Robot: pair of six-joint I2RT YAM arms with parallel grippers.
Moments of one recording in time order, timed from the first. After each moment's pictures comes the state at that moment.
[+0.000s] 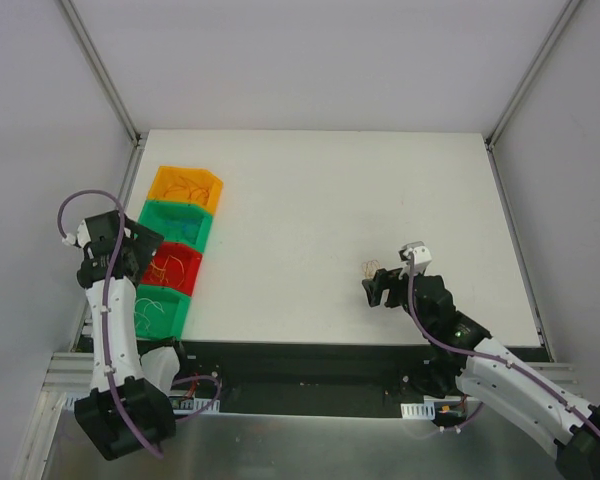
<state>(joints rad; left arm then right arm) 0.37 0.92 0.80 -0.78 -0.06 -0.78 0.72 0.54 0.20 -0.05 0.23 0.32</state>
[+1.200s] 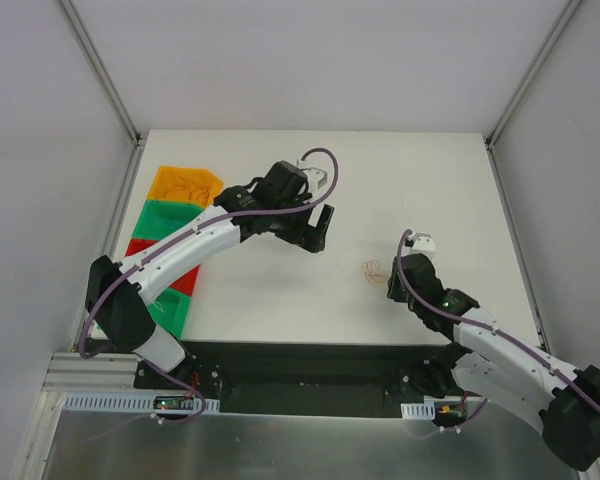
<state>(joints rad) -0.77 1.56 1.43 -0.76 0.08 -0.30 0.65 0.85 0.40 -0.32 0.38 0.52</state>
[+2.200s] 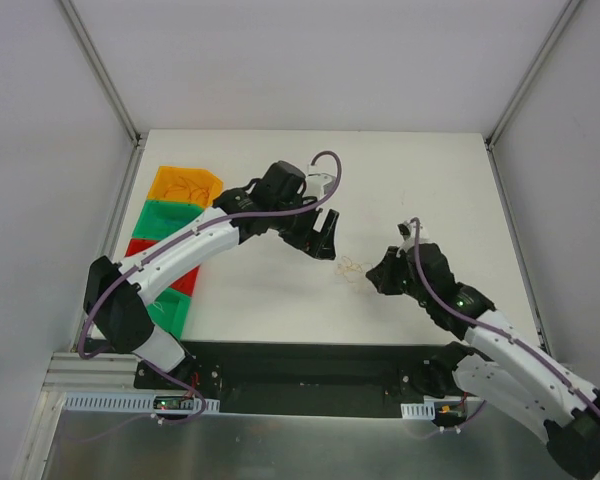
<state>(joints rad) -0.77 1.54 1.41 -0.68 0.37 -0.30 0.65 0.83 0.53 -0.38 0.08 0.58</state>
